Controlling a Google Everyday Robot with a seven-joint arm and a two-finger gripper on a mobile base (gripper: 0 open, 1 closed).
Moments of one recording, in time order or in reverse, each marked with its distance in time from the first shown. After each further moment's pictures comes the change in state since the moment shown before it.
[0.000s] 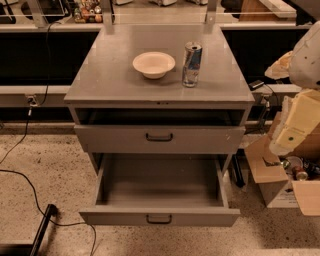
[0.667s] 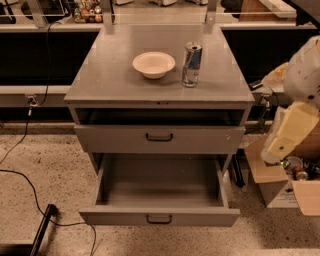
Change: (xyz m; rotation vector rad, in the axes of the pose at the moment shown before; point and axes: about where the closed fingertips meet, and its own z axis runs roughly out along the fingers) arm 0.002 0.002 0.021 0.010 -0.038 0.018
